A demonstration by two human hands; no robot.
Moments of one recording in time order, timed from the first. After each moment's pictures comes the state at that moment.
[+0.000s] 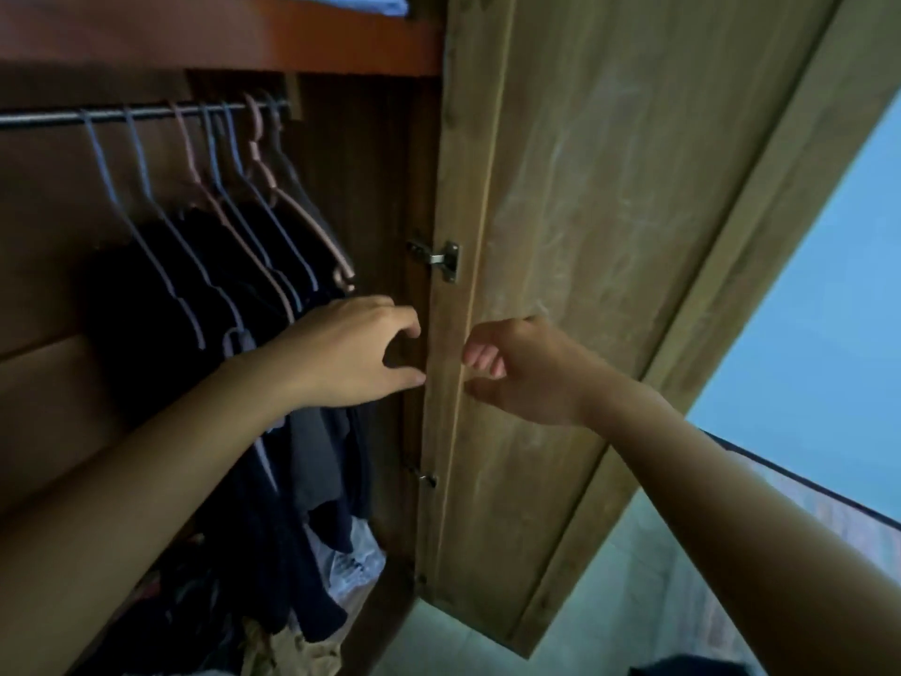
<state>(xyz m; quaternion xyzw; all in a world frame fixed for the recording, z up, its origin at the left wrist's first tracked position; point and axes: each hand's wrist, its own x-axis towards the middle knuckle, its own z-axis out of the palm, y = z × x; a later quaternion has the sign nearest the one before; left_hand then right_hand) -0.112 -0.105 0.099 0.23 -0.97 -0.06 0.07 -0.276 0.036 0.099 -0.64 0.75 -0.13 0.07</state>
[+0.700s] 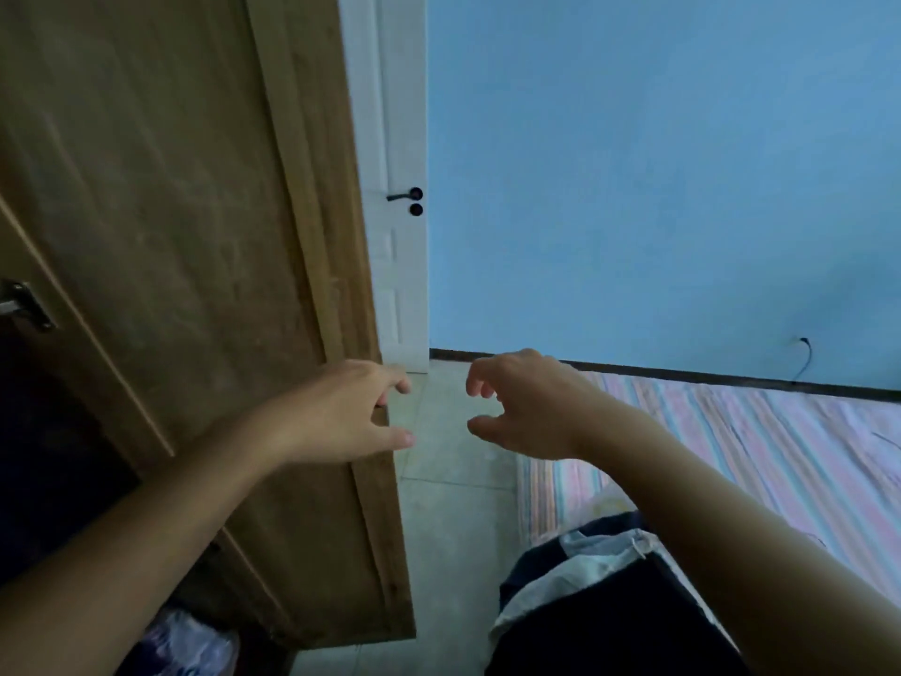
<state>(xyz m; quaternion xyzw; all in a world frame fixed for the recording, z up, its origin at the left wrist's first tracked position) -0.338 0.107 0.057 0.01 -0.99 -0.15 -0.04 -0.420 0.309 0.064 -0.41 0.91 -0.08 0.04</state>
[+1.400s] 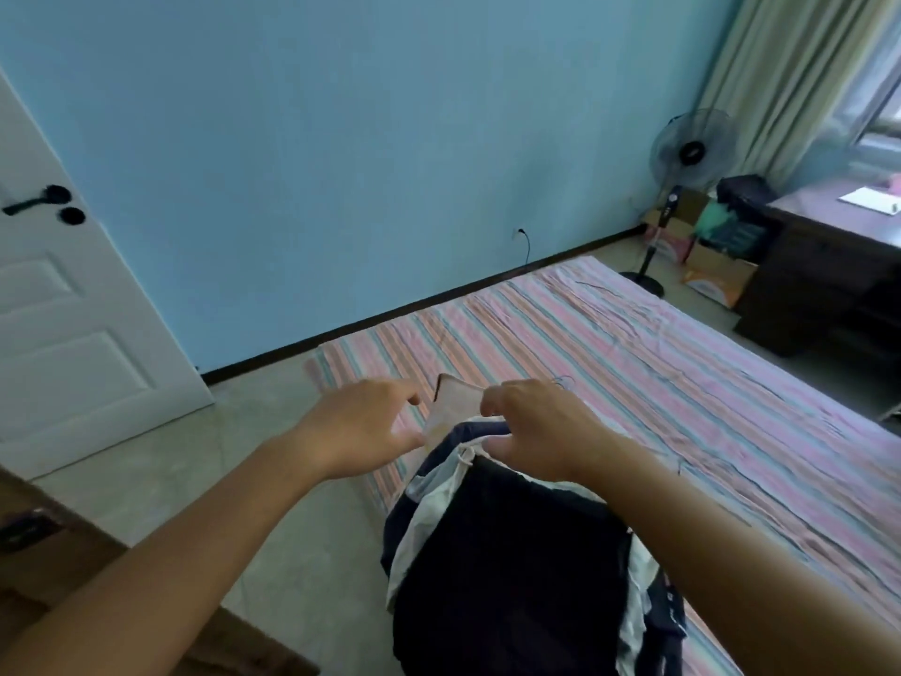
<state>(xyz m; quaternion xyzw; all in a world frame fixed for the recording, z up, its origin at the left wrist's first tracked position) -0.460 0.312 -0.013 -0.30 -0.94 -0.09 -0.10 -0.398 0.519 -0.016 -0.07 0.99 -0.10 0.06</state>
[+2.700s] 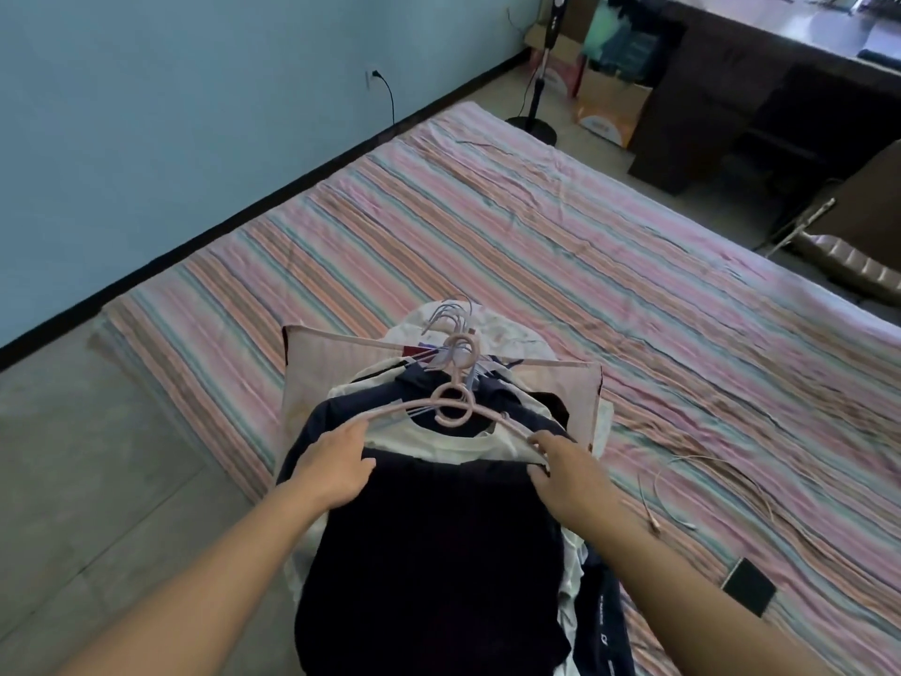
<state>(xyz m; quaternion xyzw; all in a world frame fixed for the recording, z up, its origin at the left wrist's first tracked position) -0.628 0.518 -0.348 -0.27 -0.91 -0.07 -0.31 -0.428 0.746 -0.319 0.31 0.91 -0.25 0.13</state>
